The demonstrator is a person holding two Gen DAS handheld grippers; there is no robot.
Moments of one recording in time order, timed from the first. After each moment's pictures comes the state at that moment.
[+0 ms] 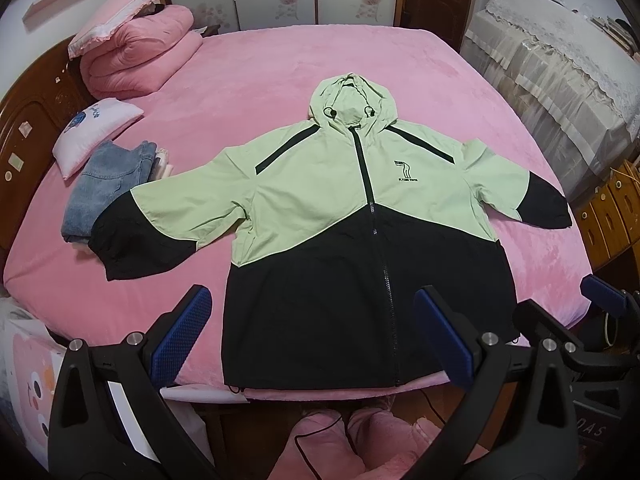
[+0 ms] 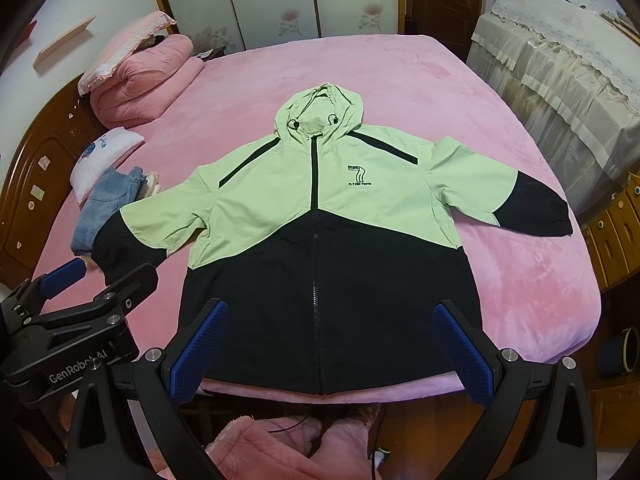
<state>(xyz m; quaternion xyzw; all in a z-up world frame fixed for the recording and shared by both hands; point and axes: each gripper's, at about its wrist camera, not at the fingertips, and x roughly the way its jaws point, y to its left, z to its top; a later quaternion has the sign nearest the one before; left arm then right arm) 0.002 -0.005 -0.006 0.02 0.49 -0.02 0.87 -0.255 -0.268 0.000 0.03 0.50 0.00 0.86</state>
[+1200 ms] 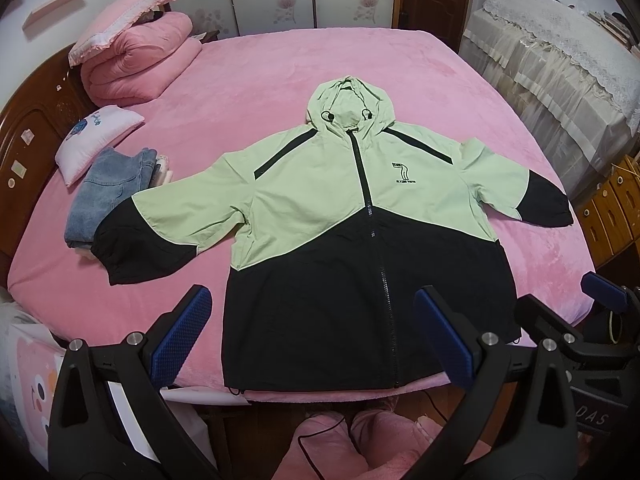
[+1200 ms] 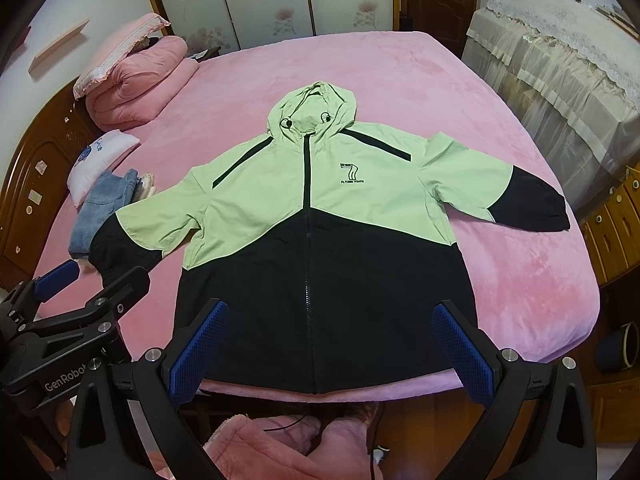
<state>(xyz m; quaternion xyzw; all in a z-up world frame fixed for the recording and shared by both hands) 0.004 -0.014 0.002 0.03 0.49 -0.01 0.87 -0.262 -0.277 0.001 0.04 0.50 -0.01 0.86</state>
